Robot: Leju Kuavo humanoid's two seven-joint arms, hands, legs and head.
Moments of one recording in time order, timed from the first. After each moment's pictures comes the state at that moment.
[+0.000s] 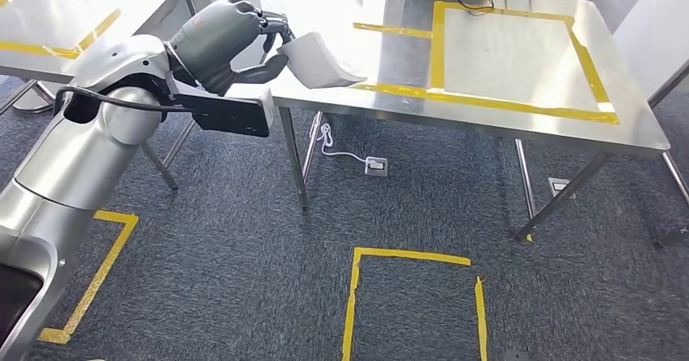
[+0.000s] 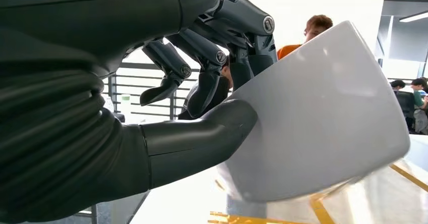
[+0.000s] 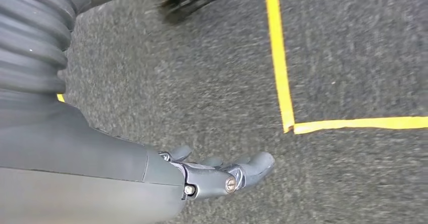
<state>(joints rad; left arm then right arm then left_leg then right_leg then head) -1.18 0.09 -0.69 -1.05 -0.66 -0.30 -0.47 -0.08 0.13 -1.32 -0.20 1.05 -0.18 -0.40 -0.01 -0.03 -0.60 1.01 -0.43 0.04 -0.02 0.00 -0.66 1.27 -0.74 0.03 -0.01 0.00</state>
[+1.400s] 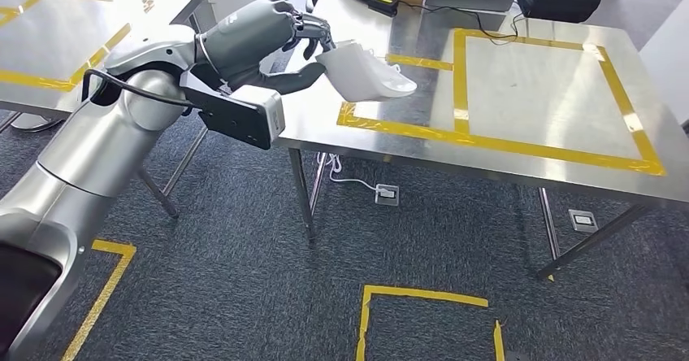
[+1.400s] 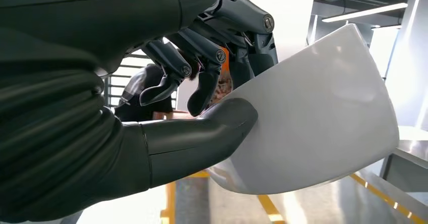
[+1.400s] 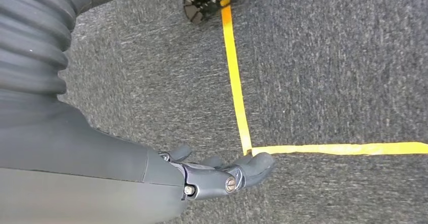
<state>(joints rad) -1.25 0.00 -0.73 -0.96 -0.52 -0.36 -0.65 -0.09 0.13 -1.32 -0.20 1.03 -0.18 -0.36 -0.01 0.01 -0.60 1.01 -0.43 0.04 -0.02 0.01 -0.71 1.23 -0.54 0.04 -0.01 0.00</state>
